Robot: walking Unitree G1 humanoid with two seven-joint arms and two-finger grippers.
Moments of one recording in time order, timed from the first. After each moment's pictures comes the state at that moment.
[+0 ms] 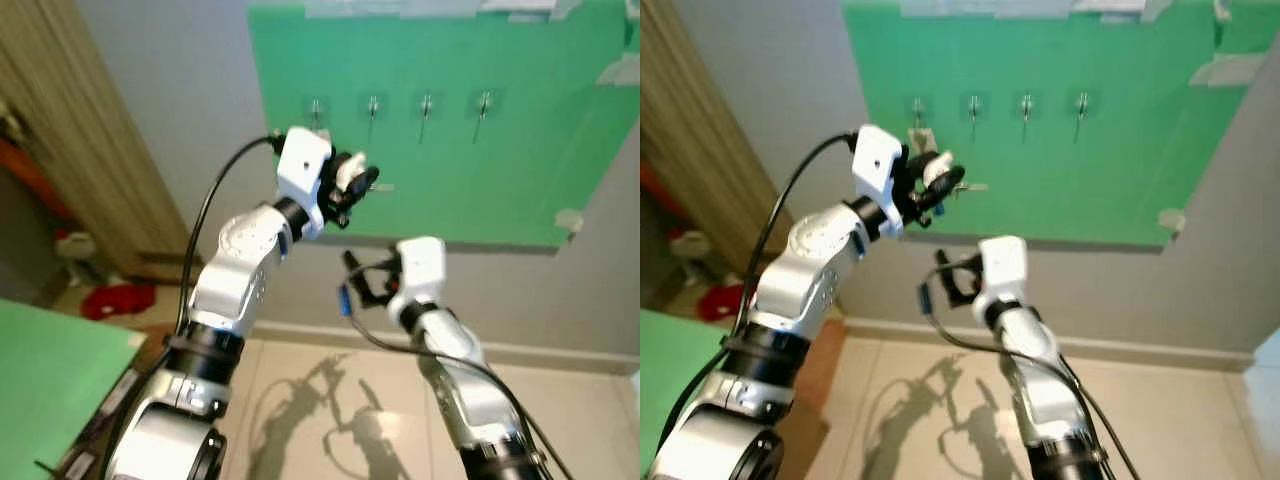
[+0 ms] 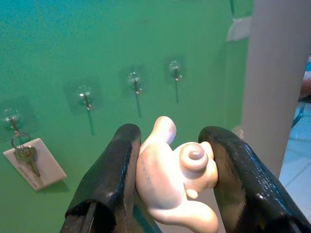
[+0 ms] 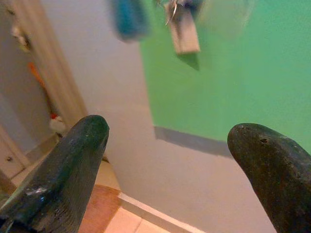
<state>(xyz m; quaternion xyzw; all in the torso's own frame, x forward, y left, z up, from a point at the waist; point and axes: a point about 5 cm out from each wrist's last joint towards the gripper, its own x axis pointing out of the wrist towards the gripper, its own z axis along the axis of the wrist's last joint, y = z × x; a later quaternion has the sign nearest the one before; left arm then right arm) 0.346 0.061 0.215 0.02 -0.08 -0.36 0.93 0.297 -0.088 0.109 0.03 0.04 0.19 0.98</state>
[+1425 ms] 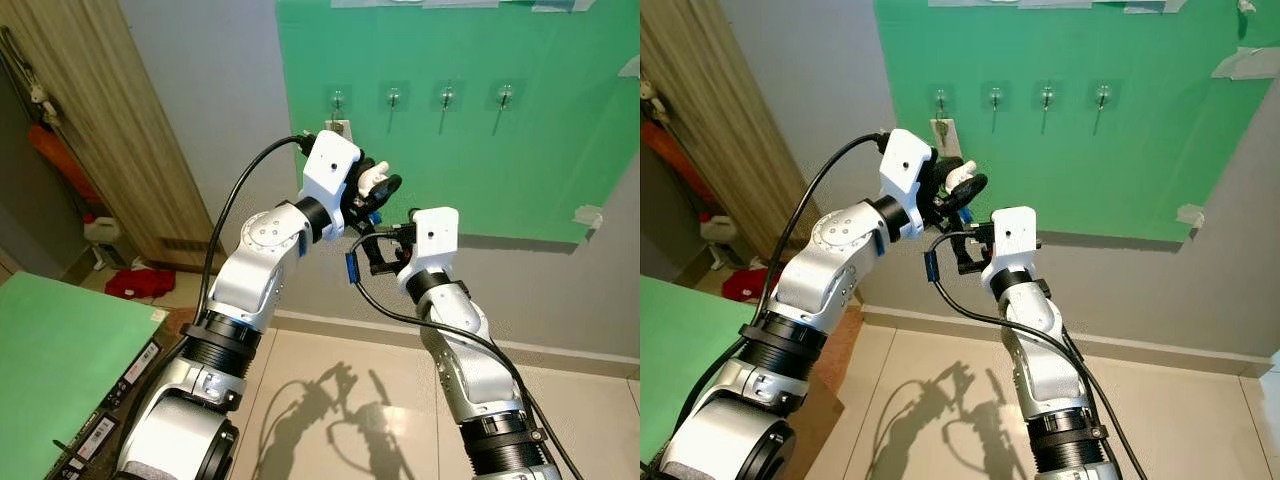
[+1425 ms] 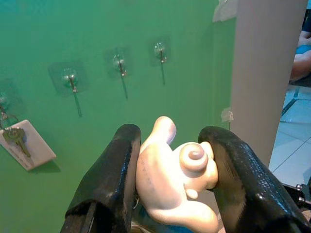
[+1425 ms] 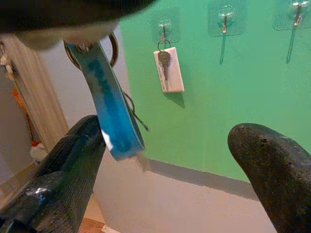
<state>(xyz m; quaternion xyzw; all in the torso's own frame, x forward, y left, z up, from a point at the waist) 0.349 0.042 0.212 0.04 -0.06 -0.39 0.92 0.312 -0.096 0.138 0.03 -0.03 0.13 0.99</state>
